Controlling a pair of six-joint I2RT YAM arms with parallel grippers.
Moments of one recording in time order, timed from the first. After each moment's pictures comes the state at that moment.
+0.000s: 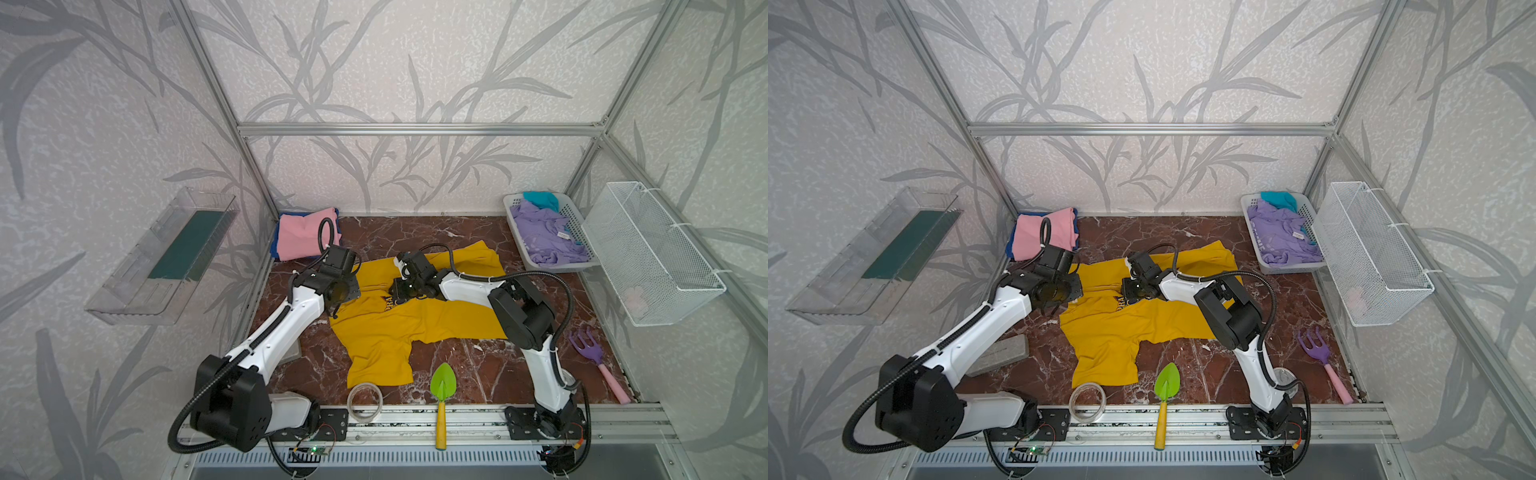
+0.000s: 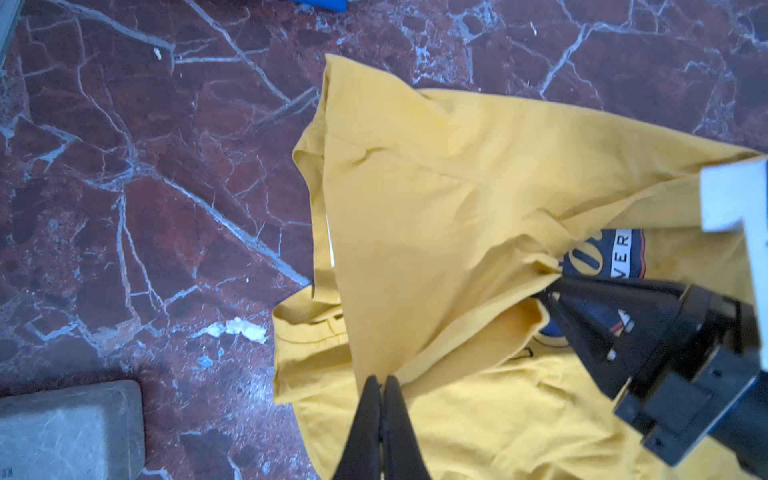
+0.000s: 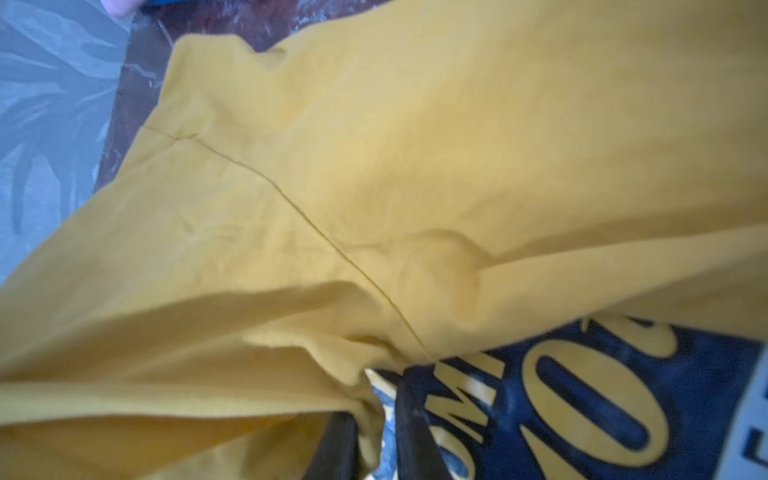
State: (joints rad) left arm -0.32 1.29 0.98 -0.76 -0.19 -0.60; right arm 0.74 2.17 1.44 -0.09 -0.27 0.57
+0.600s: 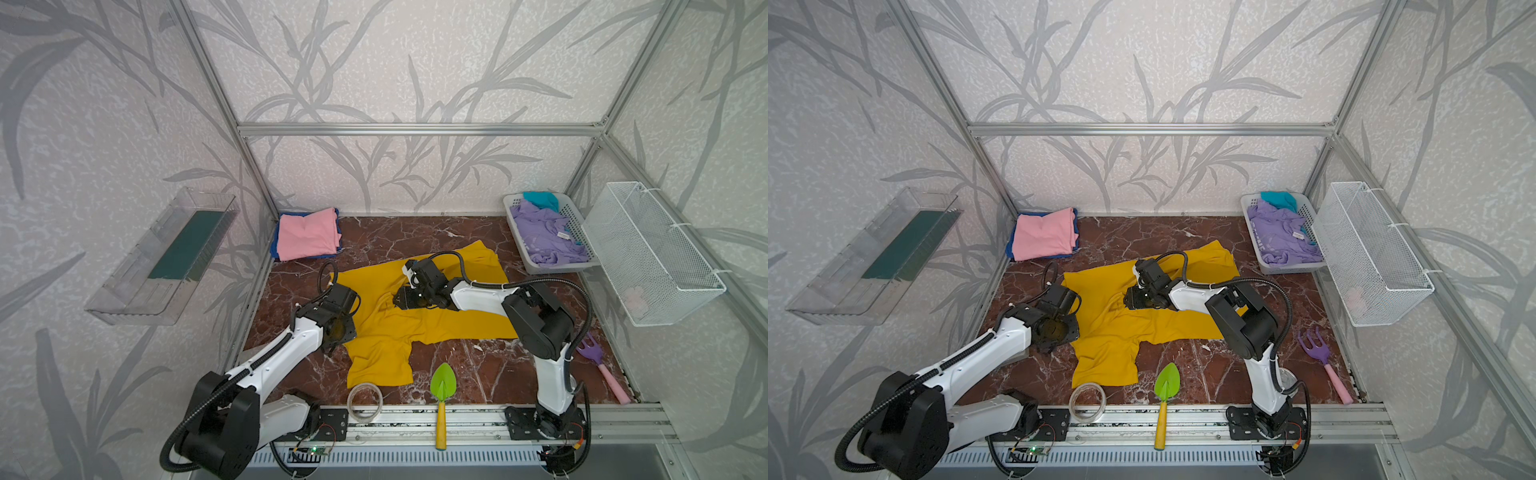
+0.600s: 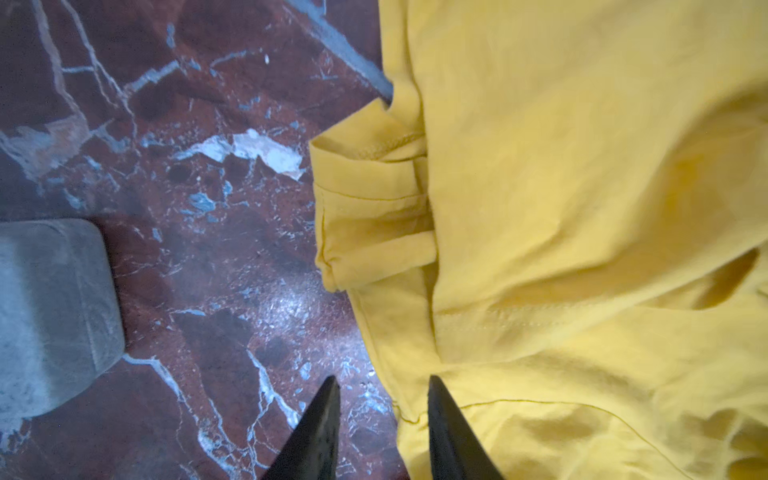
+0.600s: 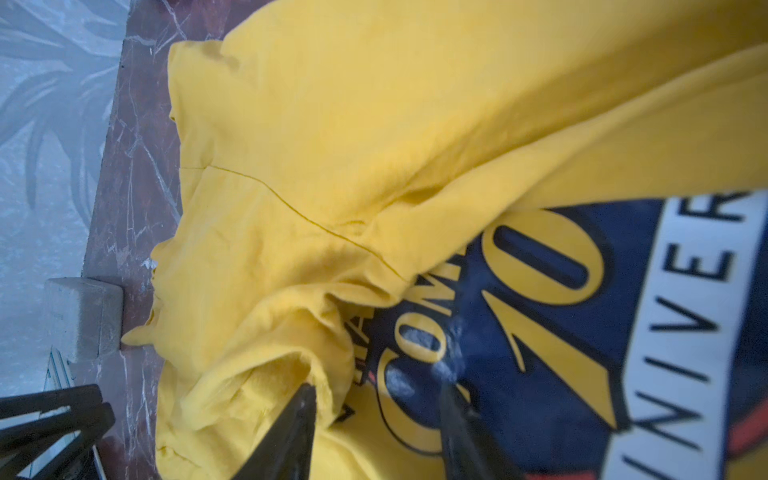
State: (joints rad) left arm -0.37 1.18 0.69 -0.77 -0.16 -0.70; right arm 0.74 2.00 1.23 -0.07 -0.27 0.58
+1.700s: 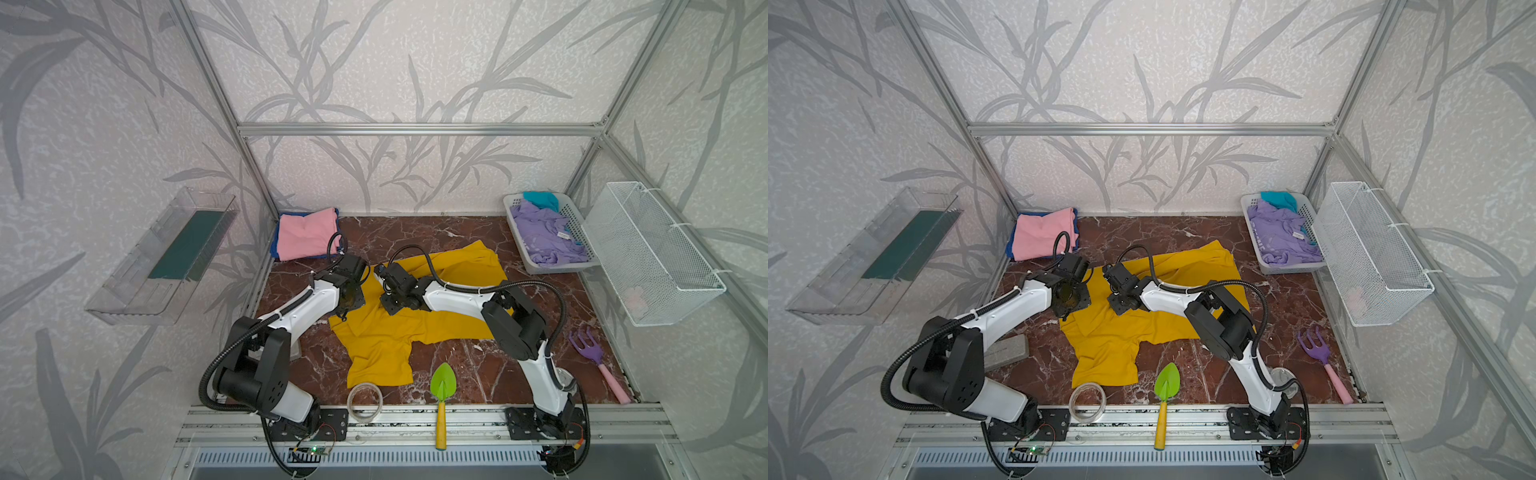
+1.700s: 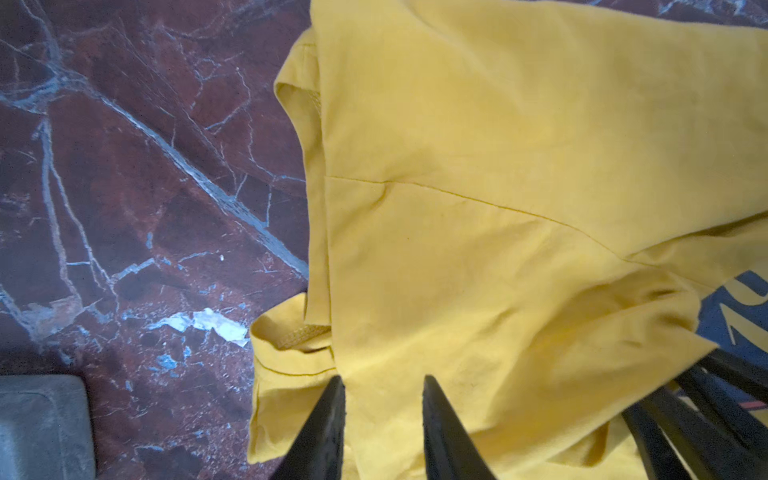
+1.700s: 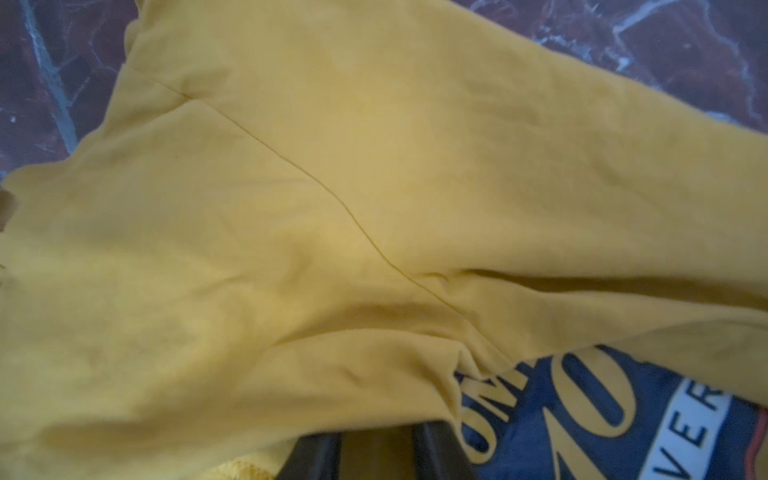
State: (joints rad) left arm -0.33 1.52 0.97 -0.70 -0.22 -0.68; right arm 0.88 2.18 1.55 -0.31 0.08 0.17
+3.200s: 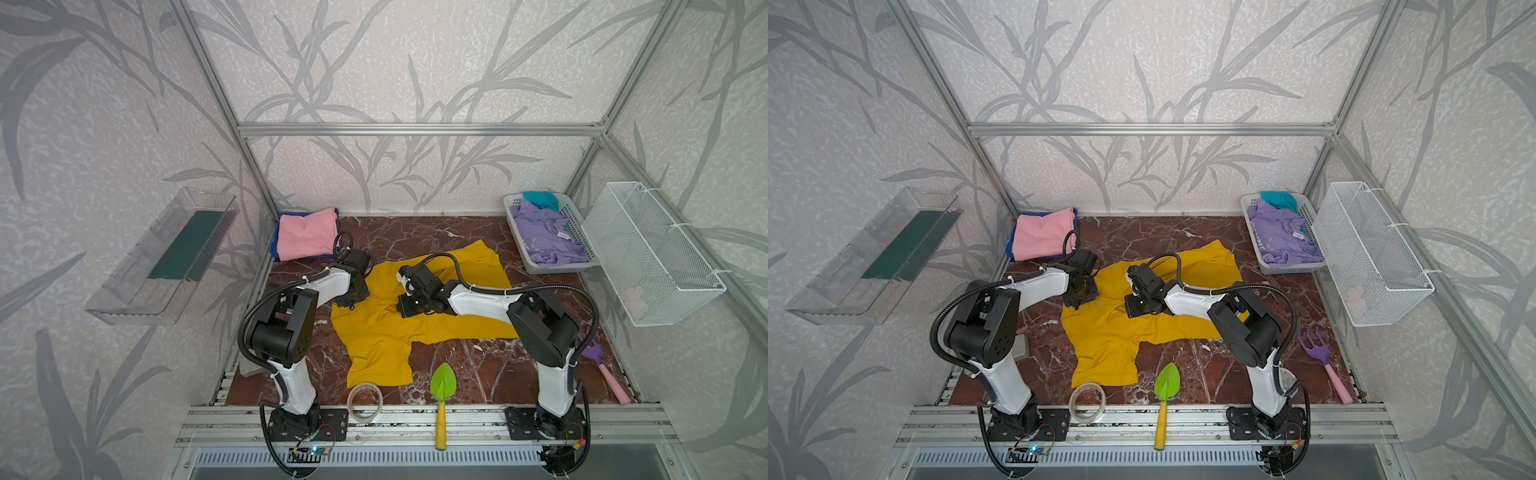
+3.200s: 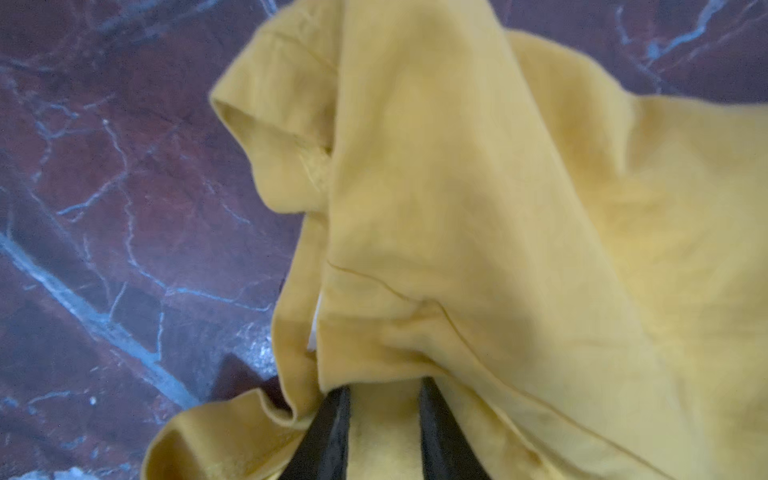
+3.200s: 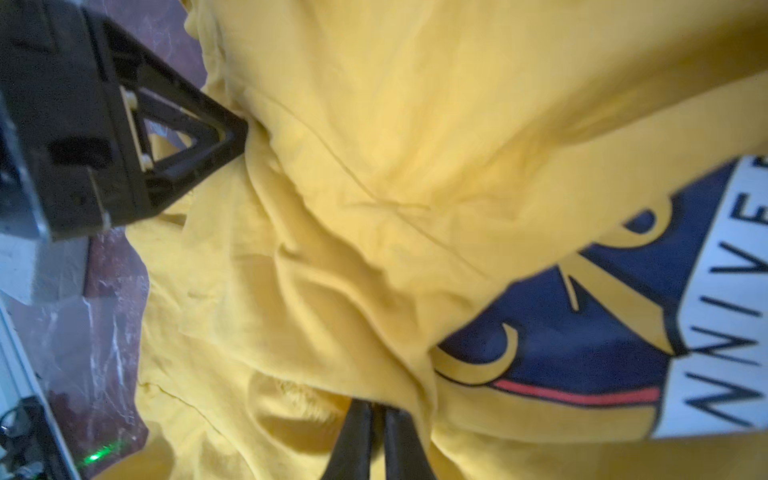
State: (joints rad) left arm -0.28 1.82 1.07 -0.54 -0.20 -0.68; right arm 0.80 1.98 1.24 -0.18 -0.22 0.50
